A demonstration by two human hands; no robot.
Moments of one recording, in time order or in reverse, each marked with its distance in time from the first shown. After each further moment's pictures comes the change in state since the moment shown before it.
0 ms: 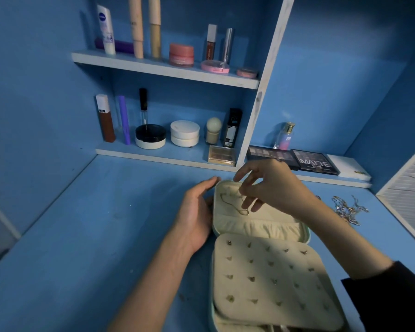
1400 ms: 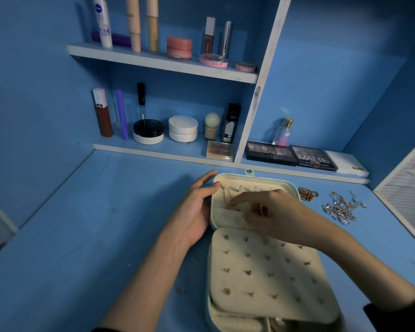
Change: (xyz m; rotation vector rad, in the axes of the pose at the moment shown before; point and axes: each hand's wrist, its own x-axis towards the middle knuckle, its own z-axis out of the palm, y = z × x) left_hand 0.007 -0.003 -0.006 0.041 0.002 0.051; right_hand -0.037 0.019 0.006 -0.473 -0.163 -0.182
